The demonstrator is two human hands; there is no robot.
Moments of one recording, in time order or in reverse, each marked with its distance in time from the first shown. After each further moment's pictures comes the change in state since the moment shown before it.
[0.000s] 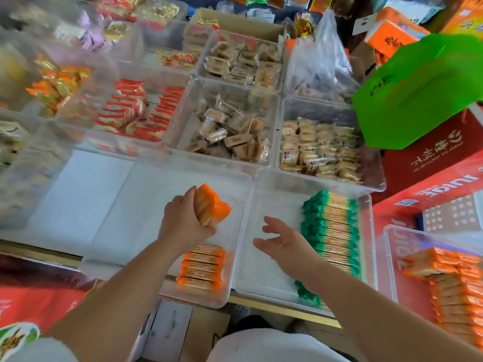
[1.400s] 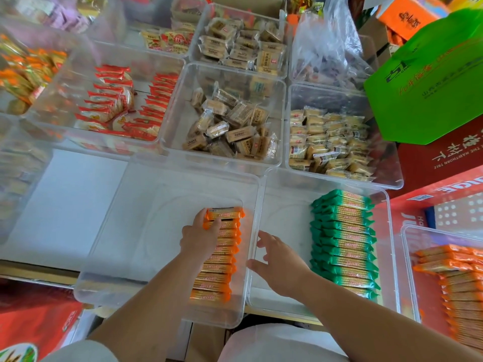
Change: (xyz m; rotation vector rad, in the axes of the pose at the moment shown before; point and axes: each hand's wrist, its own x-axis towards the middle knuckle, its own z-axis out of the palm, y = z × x) left_hand 0.033 -0.023 0.079 -0.298 -0.191 -0.467; right_hand 0.036 0.000 0.044 -0.428 -0.089 0.054
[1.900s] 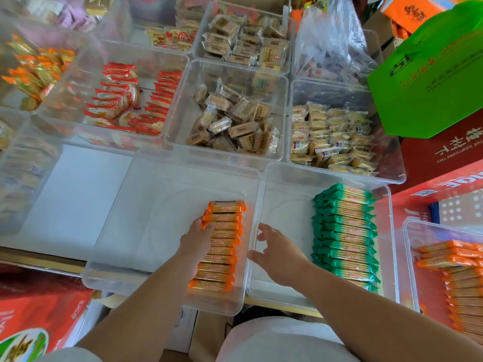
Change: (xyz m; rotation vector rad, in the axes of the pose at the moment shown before) left_hand -0.023 -0.022 -0.014 -0.275 -0.176 -0.150; right_hand -0.001 0.001 0.000 0.070 -0.002 -0.005
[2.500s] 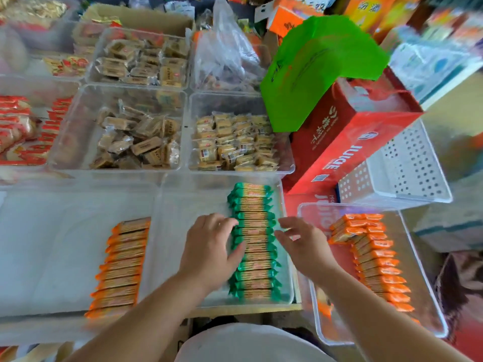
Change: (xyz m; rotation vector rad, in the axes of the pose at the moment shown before) left_hand -0.139 0.086 0.178 0.726 0.177 1.218; right_hand -0.092 0.187 -0.131 0.172 0.572 0.018
